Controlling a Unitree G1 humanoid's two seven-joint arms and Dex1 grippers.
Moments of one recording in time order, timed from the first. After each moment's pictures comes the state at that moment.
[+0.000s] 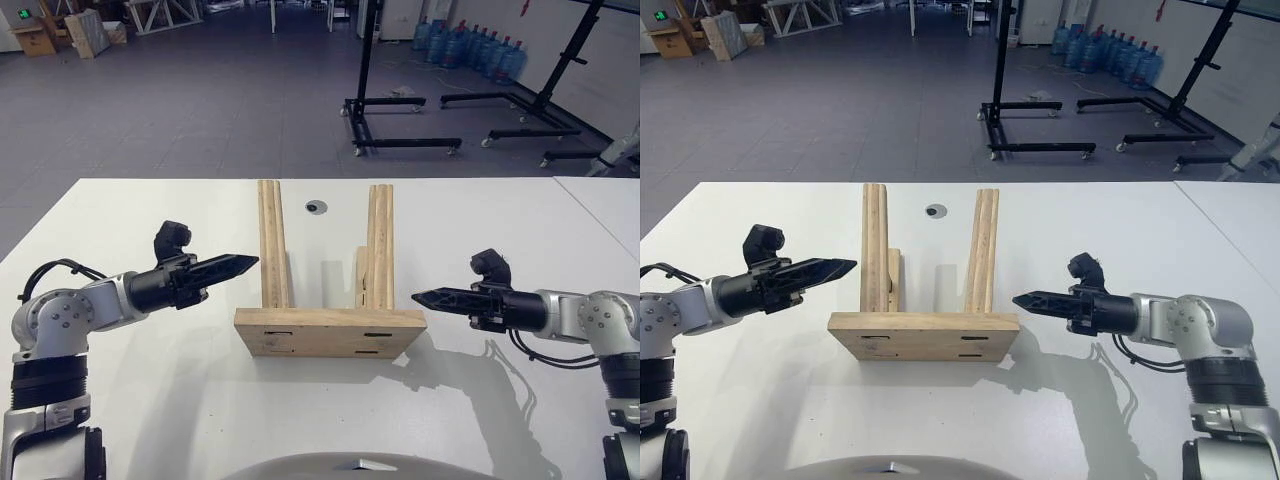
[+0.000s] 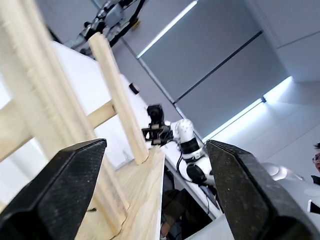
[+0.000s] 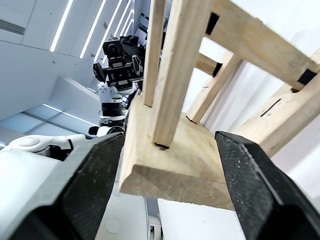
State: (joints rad) left arm -0.26 0.62 0.34 -0.05 -1.22 1.31 -0.95; right arm -0.23 -0.80 -0.16 0.09 0.97 1.29 1.23
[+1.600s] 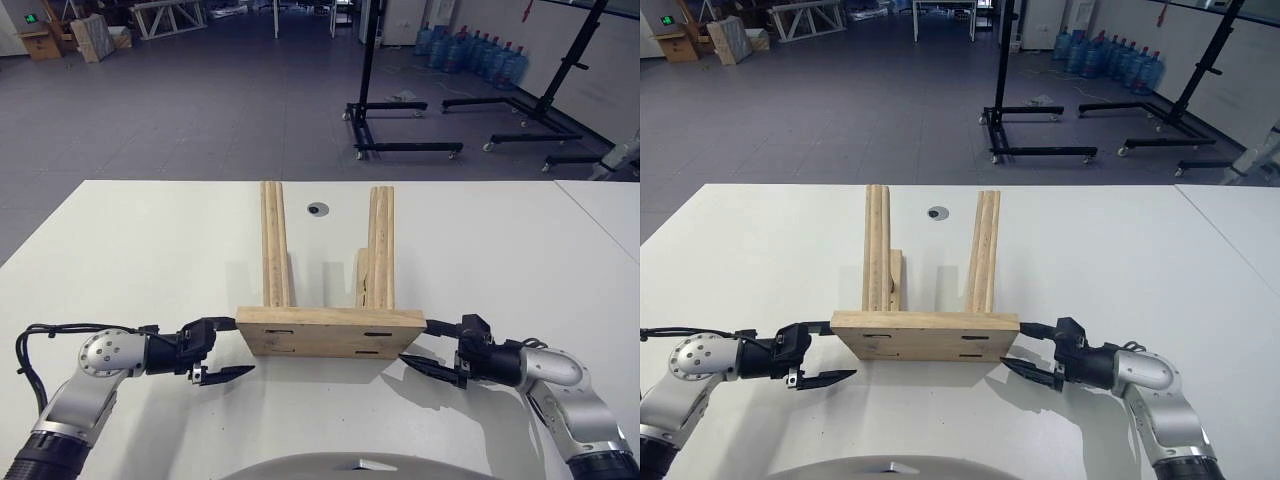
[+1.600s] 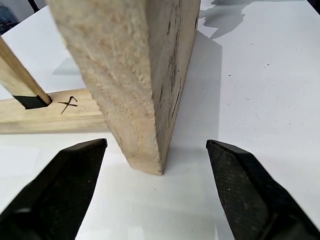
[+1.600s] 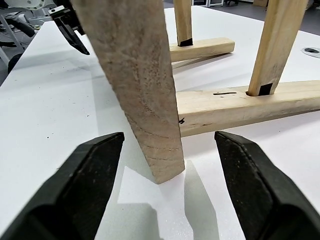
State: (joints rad) left arm 0.10 0.71 -0.09 -0.01 -0.23 -0.16 -1.20; right arm 0.16 -0.60 -0.04 0.02 0.39 0.00 1.24
